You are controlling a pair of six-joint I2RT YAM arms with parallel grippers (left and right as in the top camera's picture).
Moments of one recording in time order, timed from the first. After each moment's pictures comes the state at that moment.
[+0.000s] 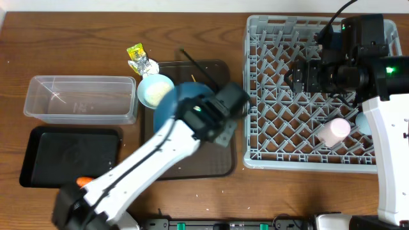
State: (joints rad) left arm -0.78 1.56 1.42 -1.08 -0.09 -0.38; right arm 0.09 1.52 1.72 -1.27 -0.19 0.13
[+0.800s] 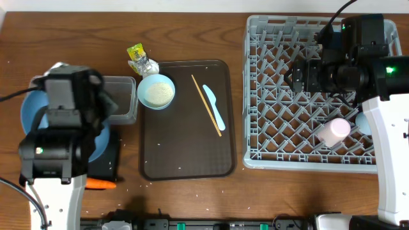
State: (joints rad) left arm 0.04 1.09 1.35 -1.06 -0.18 -0.66; right arm 0.09 1.52 1.72 -1.26 -0.19 0.13
